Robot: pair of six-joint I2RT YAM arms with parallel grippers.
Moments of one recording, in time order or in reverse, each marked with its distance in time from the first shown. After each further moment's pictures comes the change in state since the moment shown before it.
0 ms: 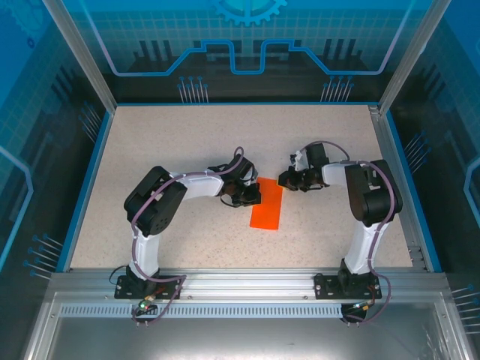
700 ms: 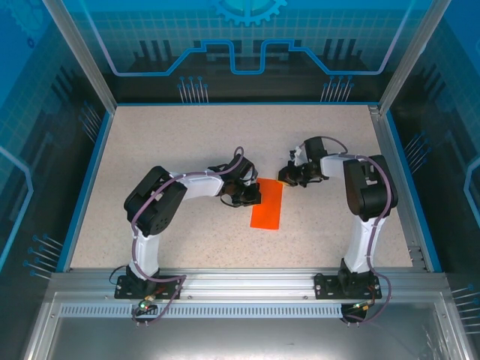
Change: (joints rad) left arm 0.000 0.000 0.001 0.000 0.000 0.003; right arm -0.011 0.071 0.134 -0.134 0.006 0.008
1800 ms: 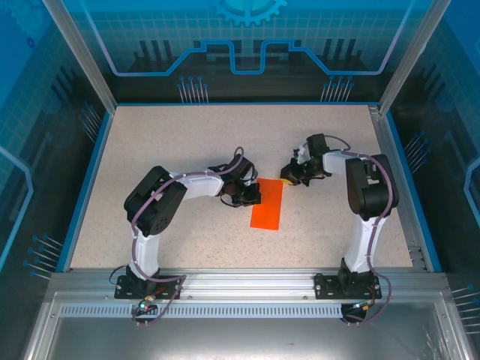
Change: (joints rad) left arm 0.000 0.000 0.000 0.000 0.000 0.000; right arm -0.023 -0.033 0.038 -0.104 -0.006 0.047
